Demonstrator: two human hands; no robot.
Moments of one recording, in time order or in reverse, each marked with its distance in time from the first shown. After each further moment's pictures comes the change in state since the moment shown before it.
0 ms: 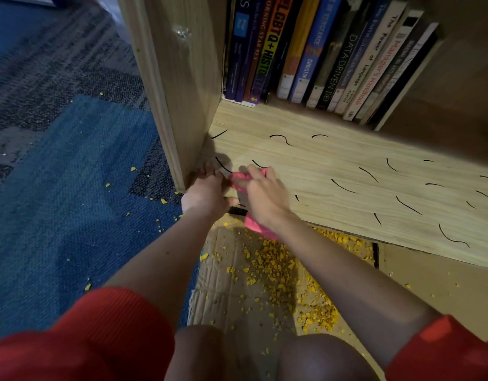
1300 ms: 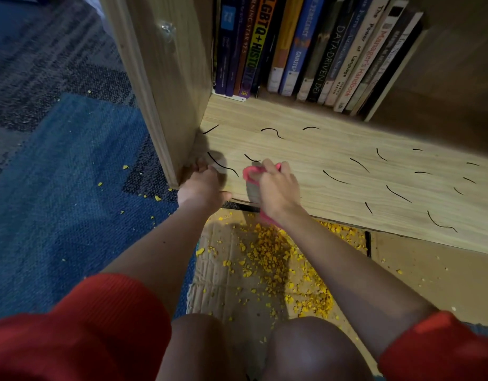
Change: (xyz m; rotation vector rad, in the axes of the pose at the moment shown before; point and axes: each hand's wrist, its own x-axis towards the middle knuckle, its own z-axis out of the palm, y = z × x) left_hand -0.005 0.008 -0.006 0.050 -0.057 0.006; right_hand -0.012 0.024 -0.006 -0.054 0.030 0.142
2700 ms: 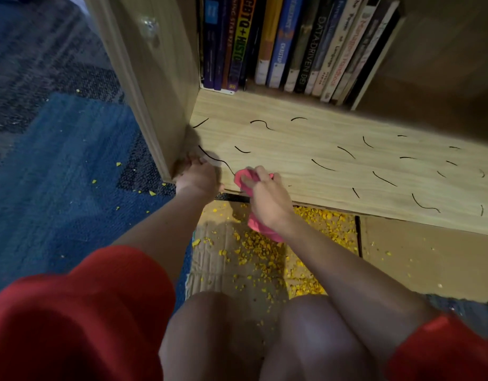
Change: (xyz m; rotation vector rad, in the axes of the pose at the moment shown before) left_hand 0.020 0.001 0.012 0.078 -0.004 0.059; right_hand -0.029 0.005 0.013 0.051 -0.072 -0.045
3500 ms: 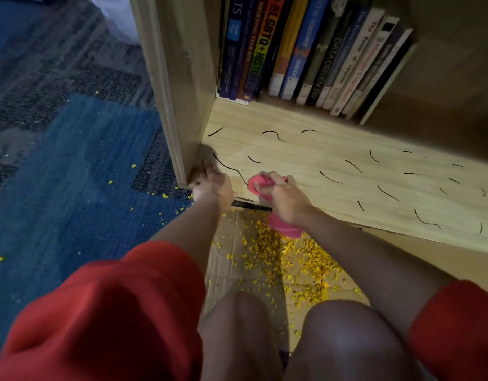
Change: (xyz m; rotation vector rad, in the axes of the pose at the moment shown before) left_hand -0.008 0.005 -0.010 0.062 -0.096 -0.033; right_hand 0.019 0.022 -0.012 -0.019 -0.201 -0.063
